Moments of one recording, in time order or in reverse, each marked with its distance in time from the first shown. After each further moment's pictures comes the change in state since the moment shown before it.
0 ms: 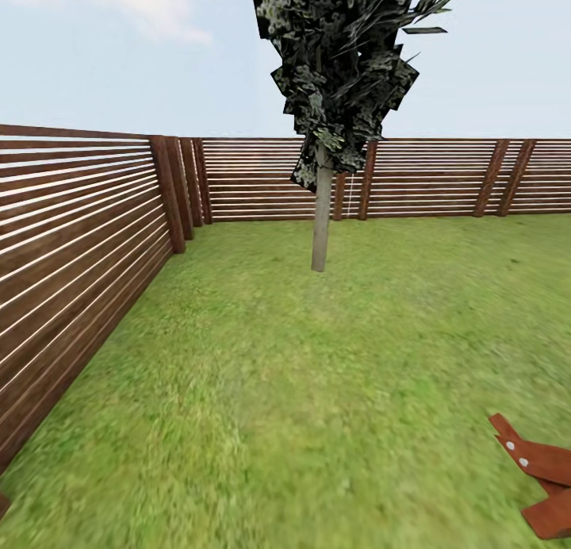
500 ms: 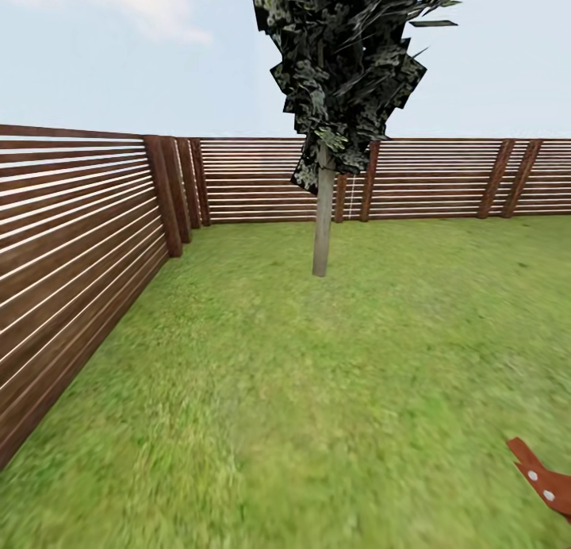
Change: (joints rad) left arm 0.000 0.003 0.000 -0.001 0.001 0.000 0.000; right arm 0.000 0.002 -0.005 0.000 -0.001 0.001 -0.003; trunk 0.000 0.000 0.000
